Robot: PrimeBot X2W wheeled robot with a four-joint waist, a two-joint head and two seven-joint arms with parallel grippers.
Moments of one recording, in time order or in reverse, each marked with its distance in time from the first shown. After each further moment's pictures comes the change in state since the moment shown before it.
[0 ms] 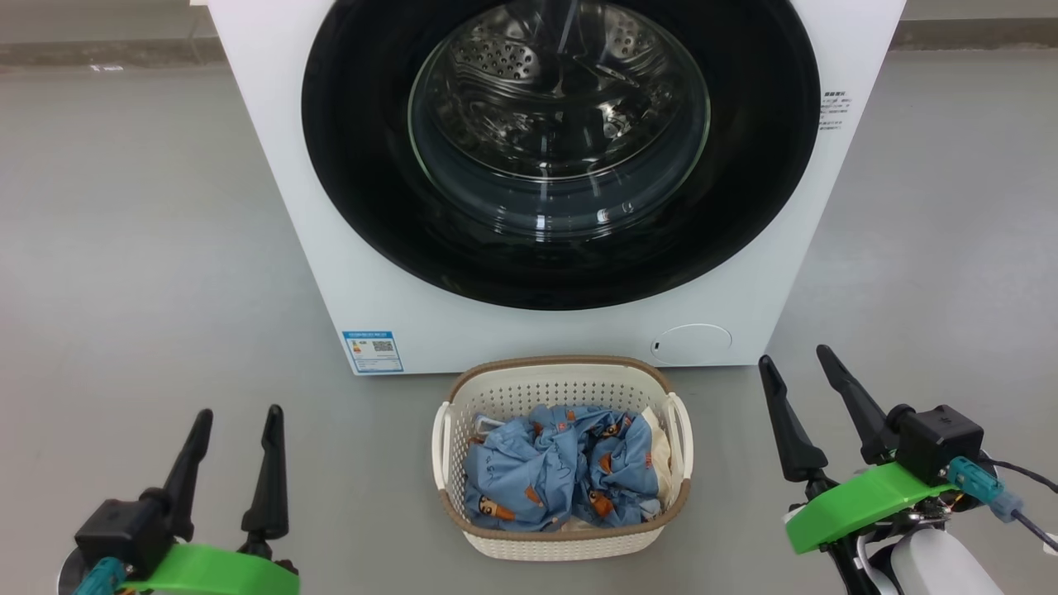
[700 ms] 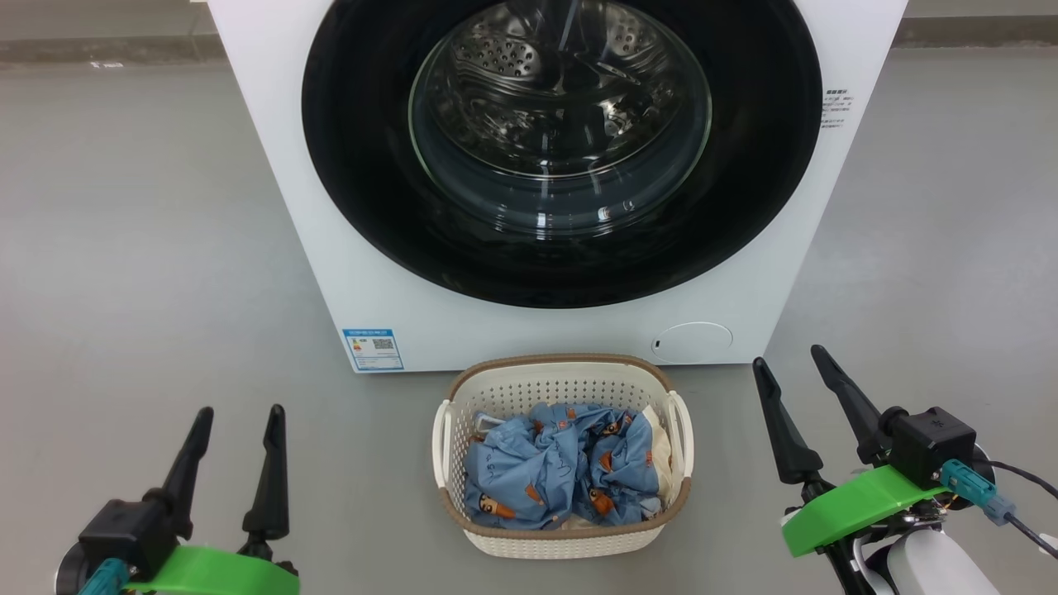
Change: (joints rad) left arm 0.000 0.001 0.002 0.000 0.043 -0.008 -0.015; right arm 0.000 -0.001 0.009 -0.001 -0.039 0.000 -0.009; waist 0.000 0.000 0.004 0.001
